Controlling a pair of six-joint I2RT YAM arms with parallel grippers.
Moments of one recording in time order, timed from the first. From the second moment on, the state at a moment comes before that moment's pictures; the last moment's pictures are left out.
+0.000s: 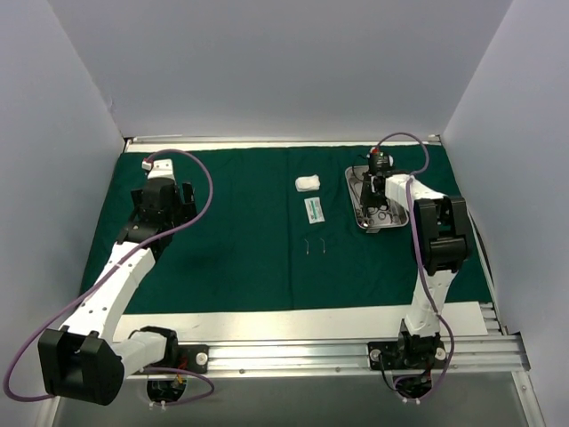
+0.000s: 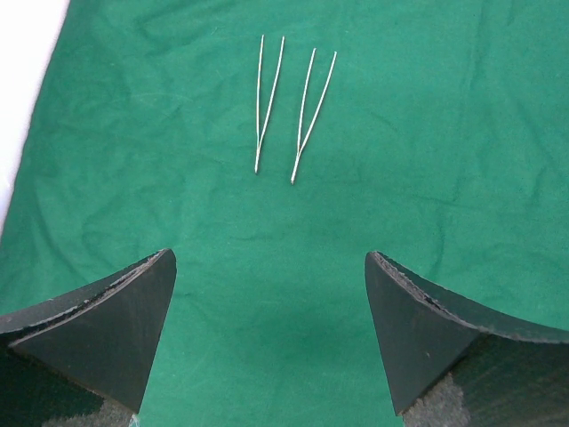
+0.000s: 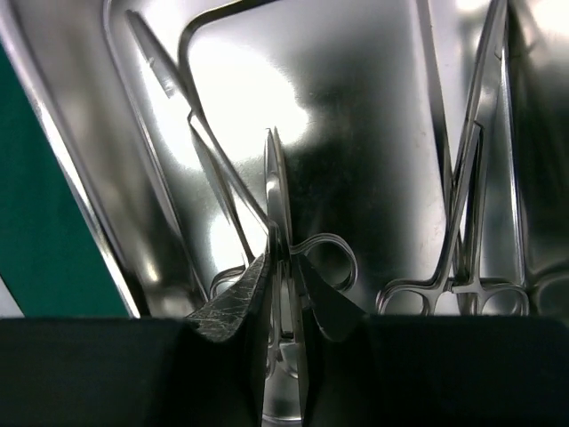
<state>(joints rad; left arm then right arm) -0.21 1.13 0.93 -0.40 -0.40 -0.20 0.11 1.98 1.33 -0.37 0.09 0.28</state>
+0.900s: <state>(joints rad) -0.21 1.14 0.93 -0.40 -0.40 -0.19 0.04 2.05 1.43 -0.40 0.14 0.42</state>
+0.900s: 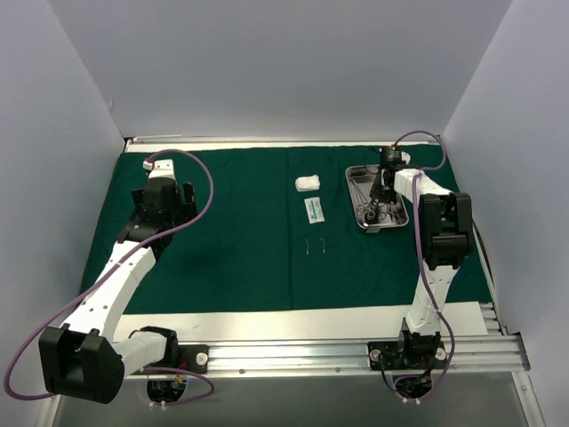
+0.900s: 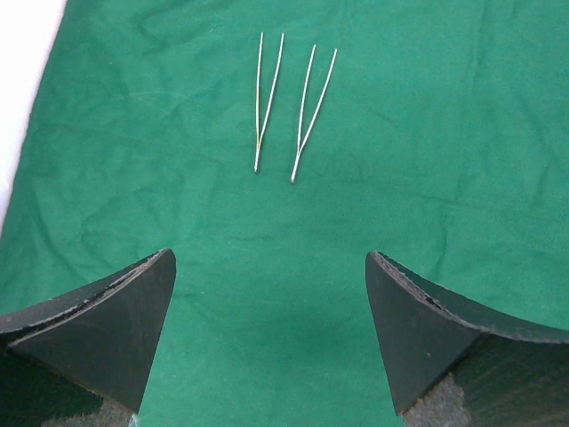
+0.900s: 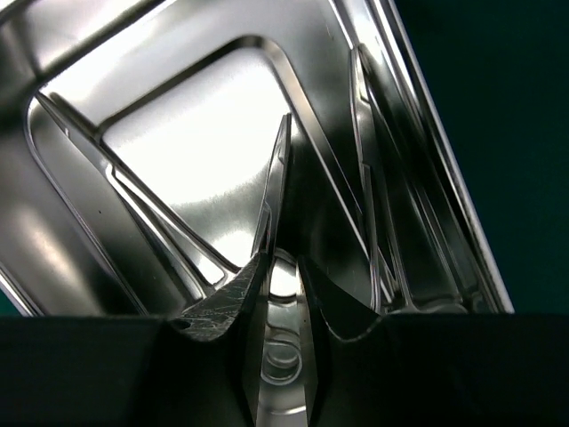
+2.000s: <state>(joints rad) -0.21 1.14 0.93 -0.40 -0.39 -0.19 0.01 2.10 1.49 -0.43 0.13 0.41</state>
